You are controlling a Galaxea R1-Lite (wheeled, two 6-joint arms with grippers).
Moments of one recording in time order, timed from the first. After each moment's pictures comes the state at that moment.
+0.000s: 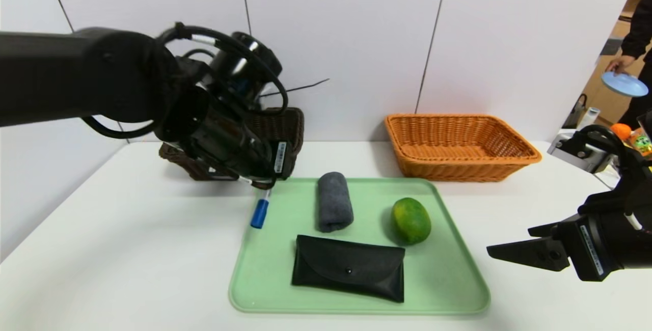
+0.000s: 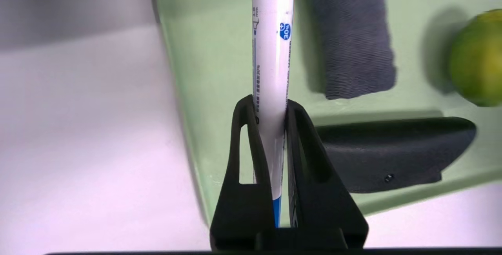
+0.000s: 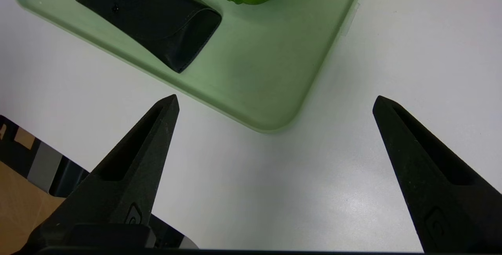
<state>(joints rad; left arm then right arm) -0.61 1.83 -1.65 0.67 0.13 -0.39 0.30 1.31 -0.93 0.46 0.26 0.01</state>
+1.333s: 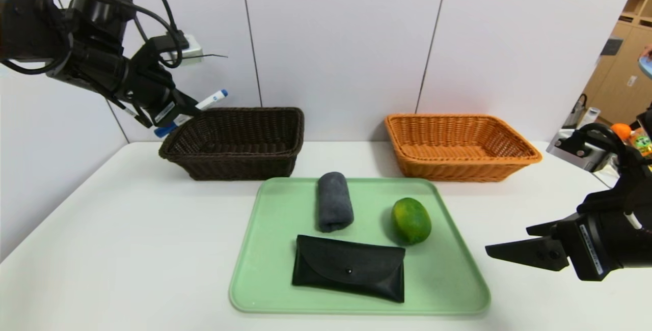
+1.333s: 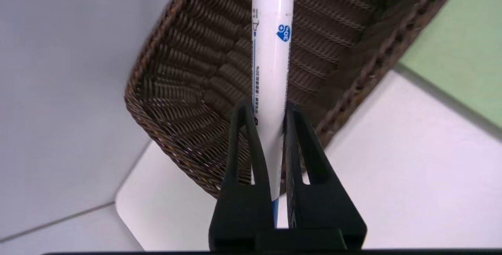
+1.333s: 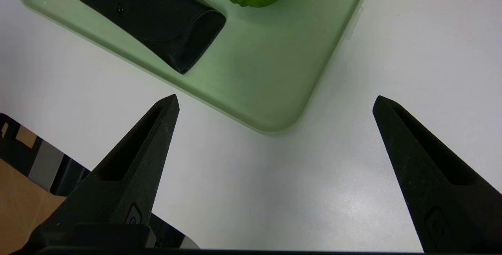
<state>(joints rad) -0.03 1.96 -1.97 0.69 -0.33 0.88 0.31 1.31 -0.94 0.47 0.26 0.01</state>
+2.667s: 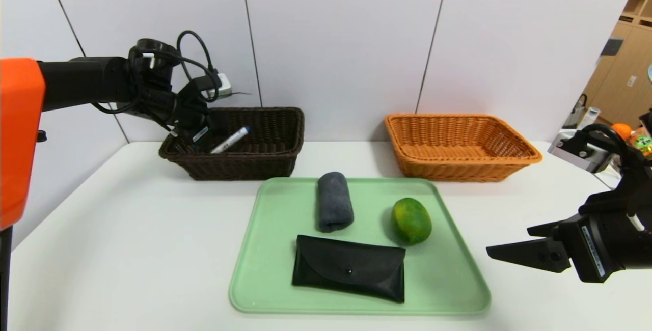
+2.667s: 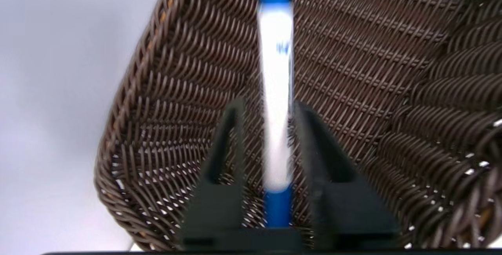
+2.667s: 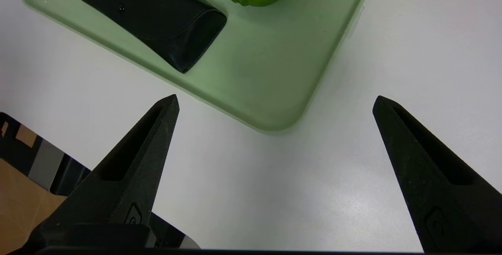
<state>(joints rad) -0.04 2.18 -1.97 0.46 -0.39 0.95 0.31 1.30 -0.93 0.46 0.26 0.01</state>
